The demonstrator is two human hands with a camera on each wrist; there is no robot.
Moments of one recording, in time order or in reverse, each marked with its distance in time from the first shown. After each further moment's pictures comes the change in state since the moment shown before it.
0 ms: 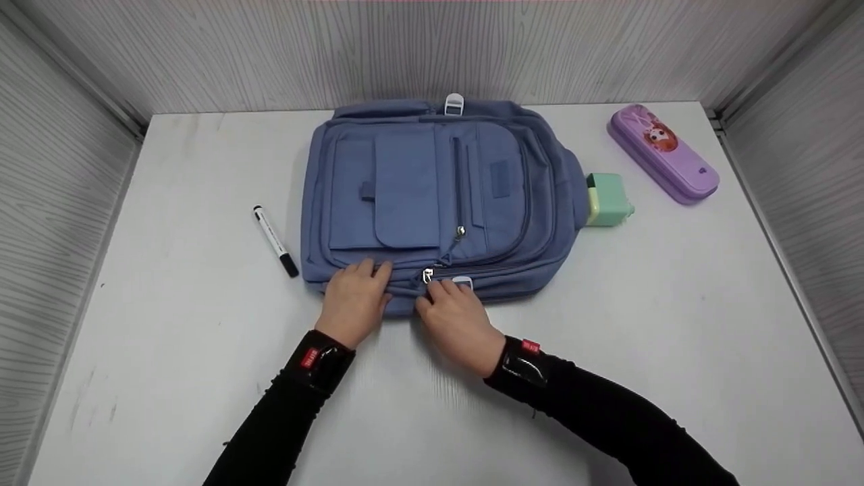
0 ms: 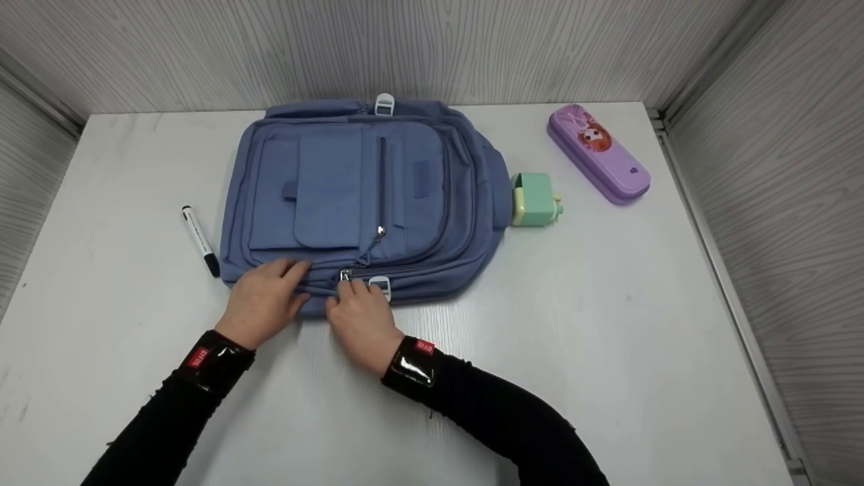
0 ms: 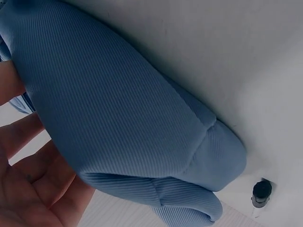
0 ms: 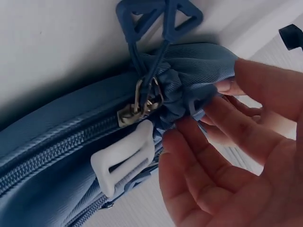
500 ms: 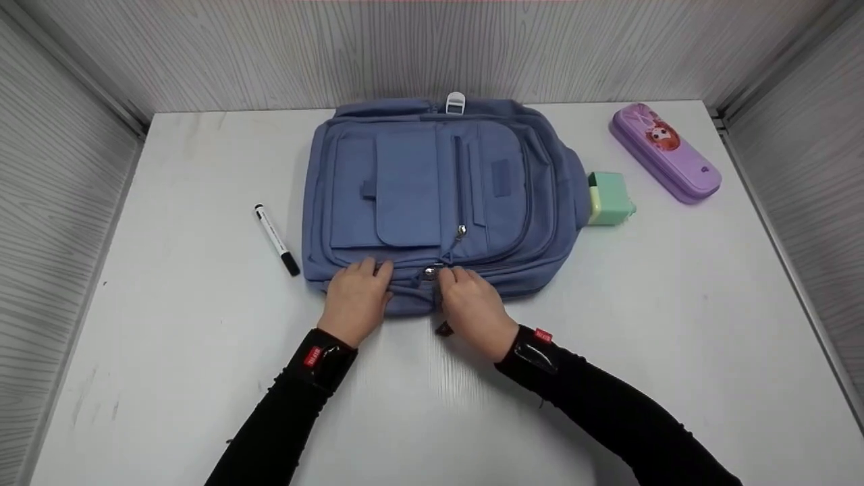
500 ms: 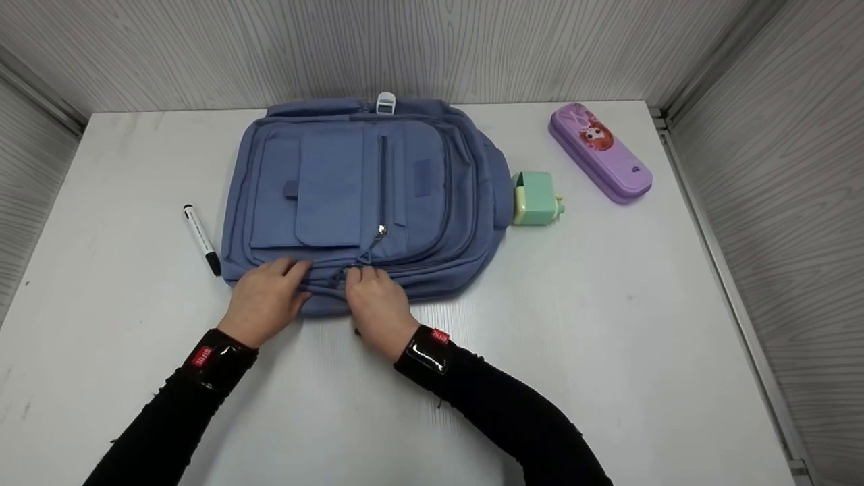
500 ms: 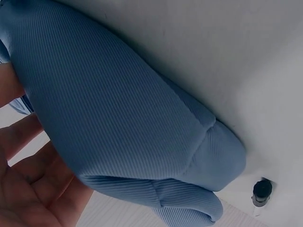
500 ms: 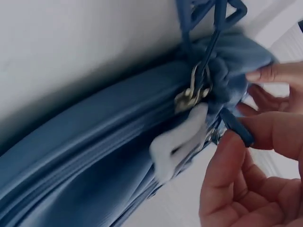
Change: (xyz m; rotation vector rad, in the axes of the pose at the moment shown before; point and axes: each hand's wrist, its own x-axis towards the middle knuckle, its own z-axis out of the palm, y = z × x) left_hand -0.001 0.001 0.000 0.010 0.021 0.006; right_hand 0.003 0.019 0.004 0.133 0.100 0.161
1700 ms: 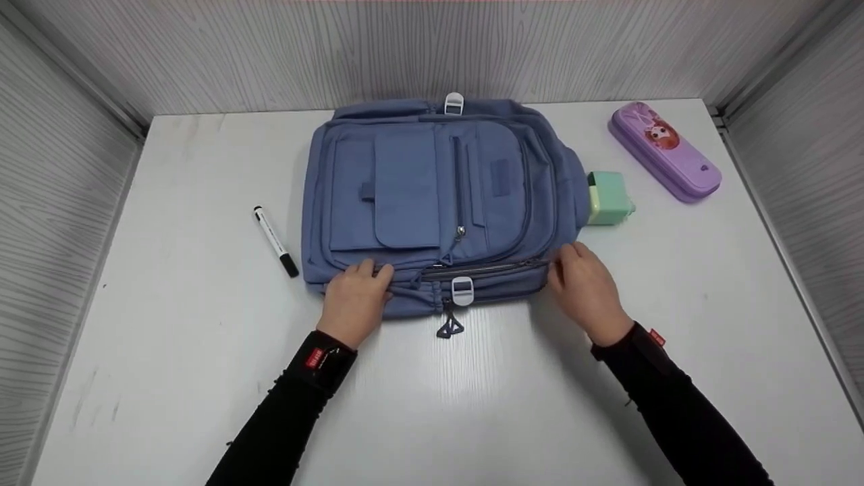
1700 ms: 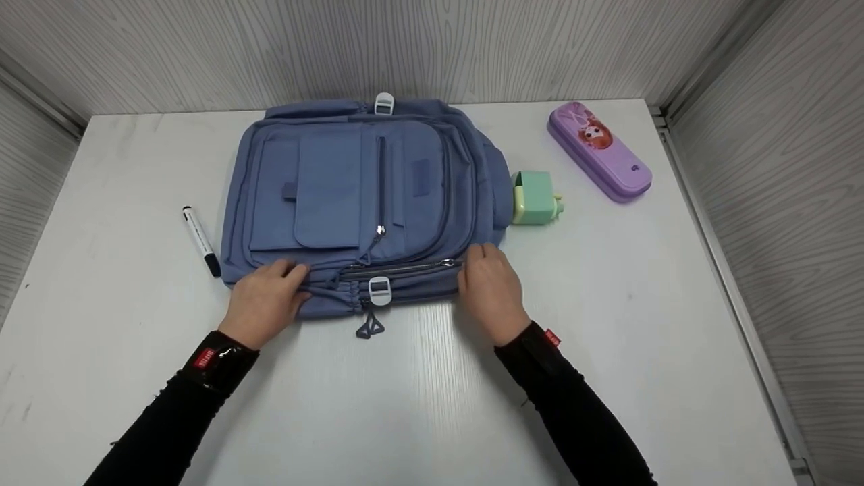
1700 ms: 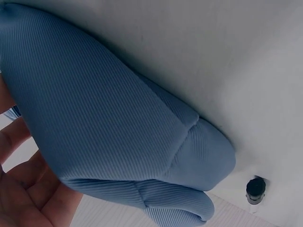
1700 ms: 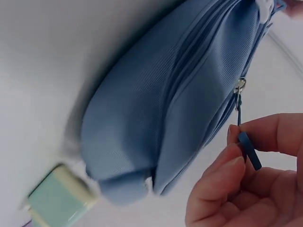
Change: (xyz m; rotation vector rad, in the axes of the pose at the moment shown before) left_hand -0.001 -0.001 0.006 0.035 0.065 0.013; right_hand -0.045 0.117 -0.049 0.211 0.000 0.385
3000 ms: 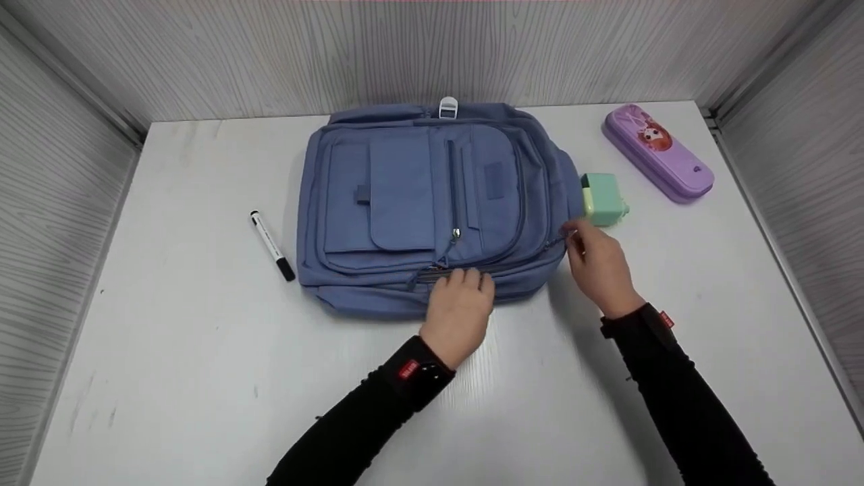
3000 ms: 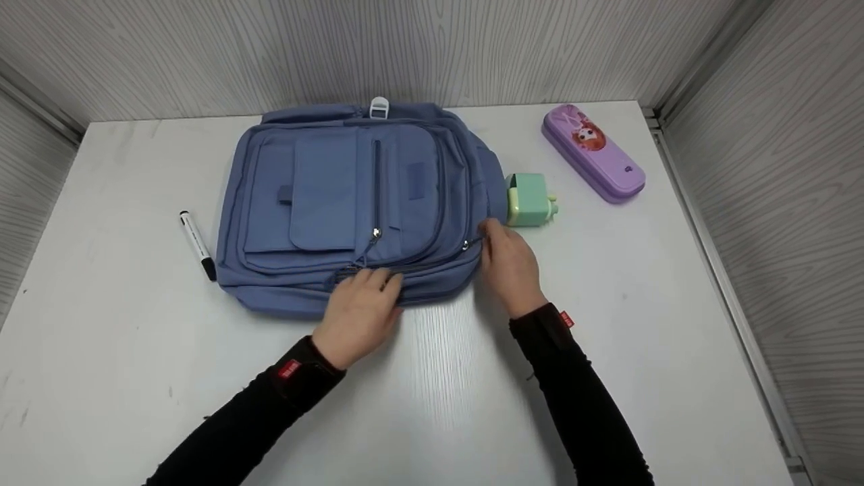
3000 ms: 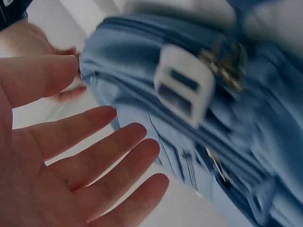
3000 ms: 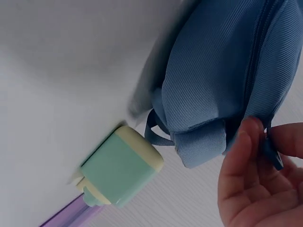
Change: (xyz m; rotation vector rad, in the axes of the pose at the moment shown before) left_hand 0.041 0.133 -0.017 0.123 -0.095 0.098; right_hand 0.022 0.041 -0.007 0.129 0.063 0.018
